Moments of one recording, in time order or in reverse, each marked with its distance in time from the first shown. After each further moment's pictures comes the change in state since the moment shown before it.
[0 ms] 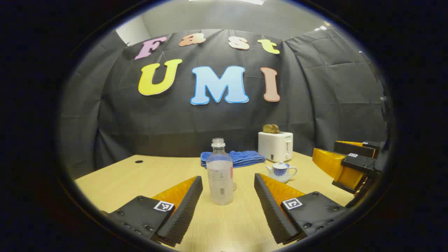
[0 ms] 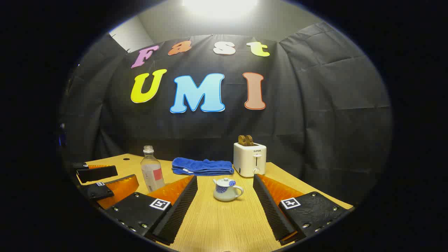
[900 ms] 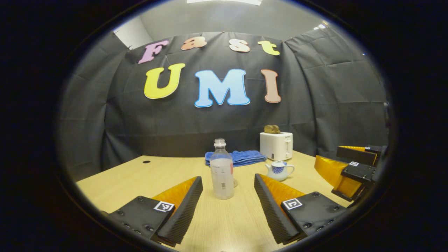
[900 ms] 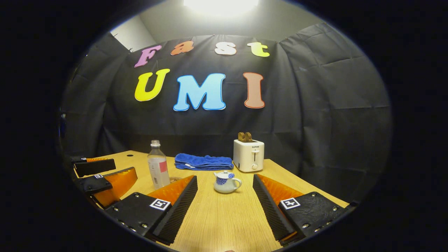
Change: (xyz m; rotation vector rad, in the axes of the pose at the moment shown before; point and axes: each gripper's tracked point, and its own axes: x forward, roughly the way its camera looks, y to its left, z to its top) left arm -0.024 -0.007 0.002 0.004 0.003 0.022; right arm -0.023 -0.003 -0.008 -0.005 0.000 -0.007
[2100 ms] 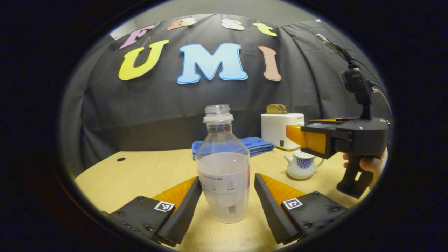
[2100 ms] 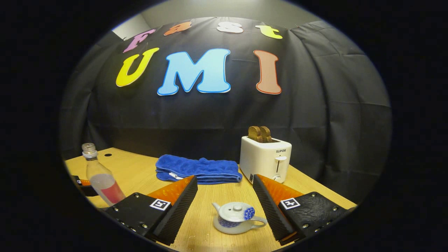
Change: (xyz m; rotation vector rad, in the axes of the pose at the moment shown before) left arm 0.168 0.010 -0.056 0.061 0.092 -0.117; right arm 0.228 0.022 -0.017 -0.006 0.073 -0.011
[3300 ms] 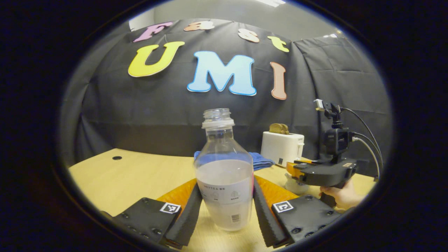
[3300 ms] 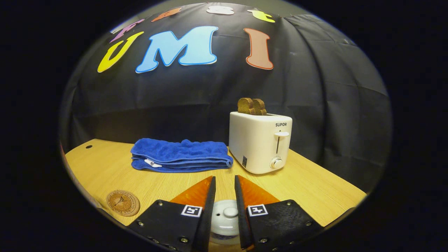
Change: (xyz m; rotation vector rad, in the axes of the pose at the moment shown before) left arm -0.011 0.040 0.027 -0.146 -0.089 -0.029; right arm 0.049 -0.017 -0.054 0.013 0.132 -0.104
